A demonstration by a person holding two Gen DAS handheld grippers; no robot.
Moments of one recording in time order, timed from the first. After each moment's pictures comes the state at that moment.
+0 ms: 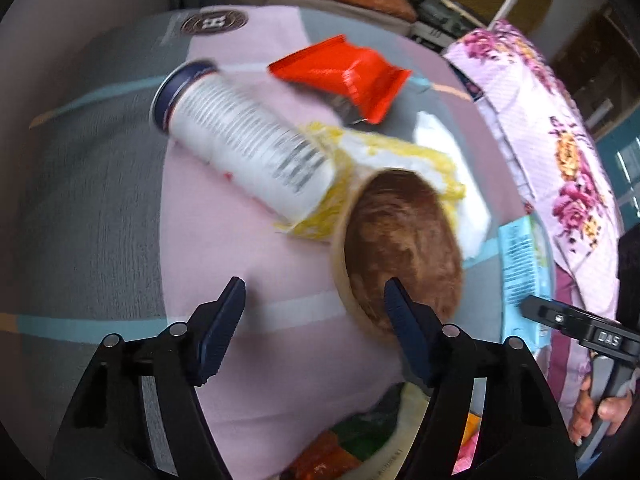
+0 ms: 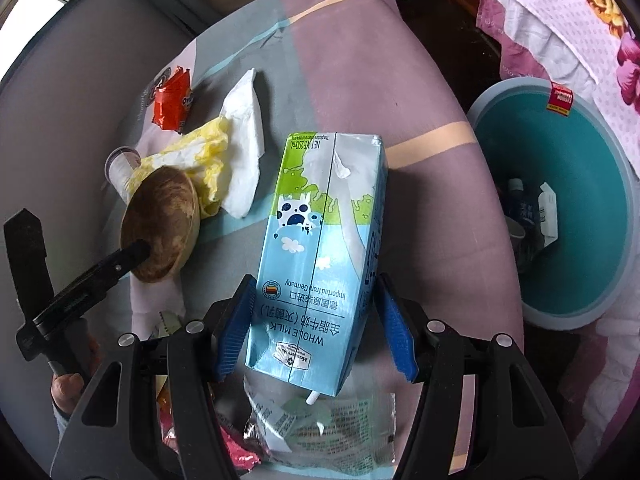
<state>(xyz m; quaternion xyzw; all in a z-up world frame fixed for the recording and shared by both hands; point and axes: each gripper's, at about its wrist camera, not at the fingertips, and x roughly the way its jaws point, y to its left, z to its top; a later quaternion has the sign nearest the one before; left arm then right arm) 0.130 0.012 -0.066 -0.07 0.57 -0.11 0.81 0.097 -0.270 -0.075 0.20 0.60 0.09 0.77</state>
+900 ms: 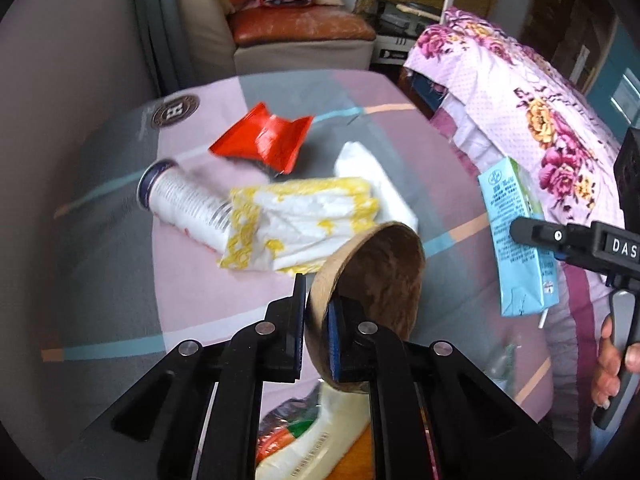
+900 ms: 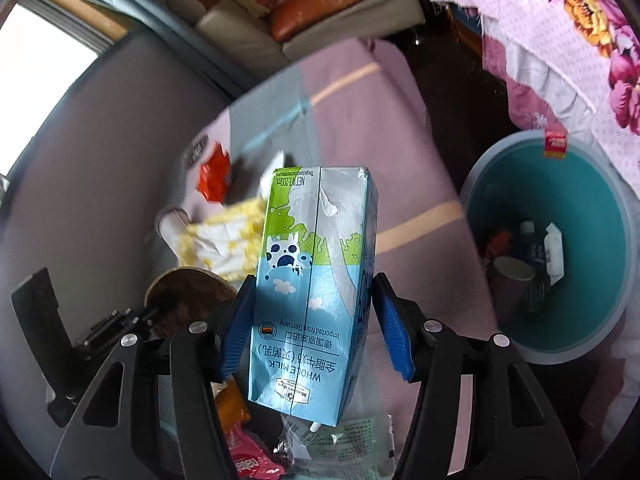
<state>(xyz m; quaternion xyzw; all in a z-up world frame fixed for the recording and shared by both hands) 0.094 -0.059 0.001 0.04 0.49 -0.12 0.86 0.096 -0.311 -0.030 0.27 0.50 0.12 0.82</state>
